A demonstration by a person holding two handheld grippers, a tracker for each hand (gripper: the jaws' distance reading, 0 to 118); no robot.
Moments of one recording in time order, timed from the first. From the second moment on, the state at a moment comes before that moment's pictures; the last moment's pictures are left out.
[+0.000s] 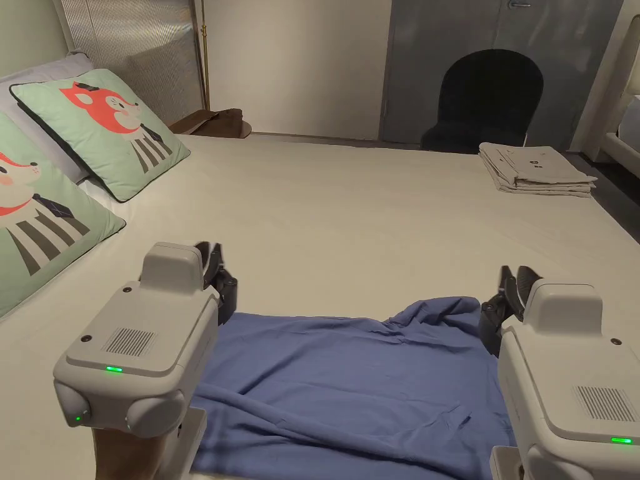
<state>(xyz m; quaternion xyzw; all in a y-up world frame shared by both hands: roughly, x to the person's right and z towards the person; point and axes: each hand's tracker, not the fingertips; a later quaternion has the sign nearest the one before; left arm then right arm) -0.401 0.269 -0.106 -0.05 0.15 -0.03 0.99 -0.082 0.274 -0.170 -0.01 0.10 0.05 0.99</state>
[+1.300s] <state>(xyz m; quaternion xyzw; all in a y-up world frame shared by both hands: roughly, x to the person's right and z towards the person) -0.608 0.106 -0.358 -0.46 0.14 0.13 0.87 -0.110 0.186 -0.326 -0.13 0.09 0.07 0.99</state>
